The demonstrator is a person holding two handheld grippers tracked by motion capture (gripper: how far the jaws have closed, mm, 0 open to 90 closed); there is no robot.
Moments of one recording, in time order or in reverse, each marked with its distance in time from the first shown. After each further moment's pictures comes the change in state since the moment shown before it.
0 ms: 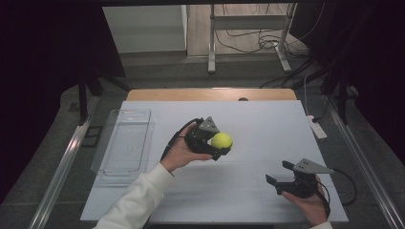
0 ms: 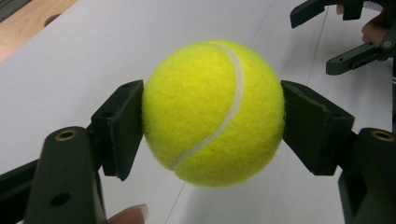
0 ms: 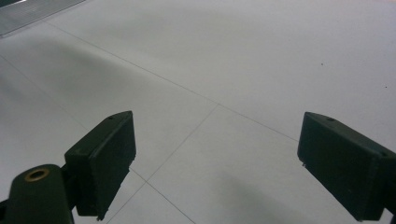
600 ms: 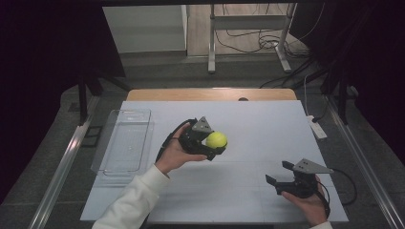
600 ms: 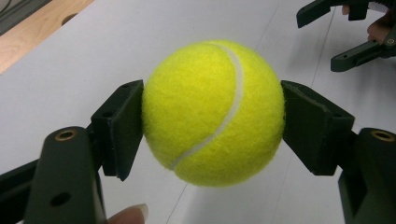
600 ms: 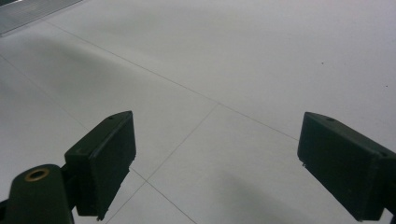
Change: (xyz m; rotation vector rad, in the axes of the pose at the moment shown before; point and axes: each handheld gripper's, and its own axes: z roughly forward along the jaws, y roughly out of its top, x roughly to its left) left arm 0.002 -0.008 -0.013 -0.020 0.028 -0.008; right arm 0.000 0.000 0.000 0.005 0.000 0.001
